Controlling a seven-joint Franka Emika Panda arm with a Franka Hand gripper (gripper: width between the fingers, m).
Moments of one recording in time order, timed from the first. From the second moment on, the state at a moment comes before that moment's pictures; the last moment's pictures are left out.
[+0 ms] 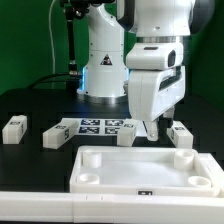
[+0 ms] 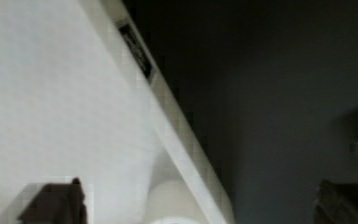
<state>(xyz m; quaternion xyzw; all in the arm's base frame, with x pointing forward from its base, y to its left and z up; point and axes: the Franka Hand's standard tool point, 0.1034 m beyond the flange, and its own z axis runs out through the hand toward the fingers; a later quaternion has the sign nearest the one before) 0.516 0.068 0.056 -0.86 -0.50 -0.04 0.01</state>
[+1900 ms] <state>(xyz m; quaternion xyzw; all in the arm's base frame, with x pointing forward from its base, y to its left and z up) 0.476 0.149 0.045 -1.00 0.04 0.00 0.04</state>
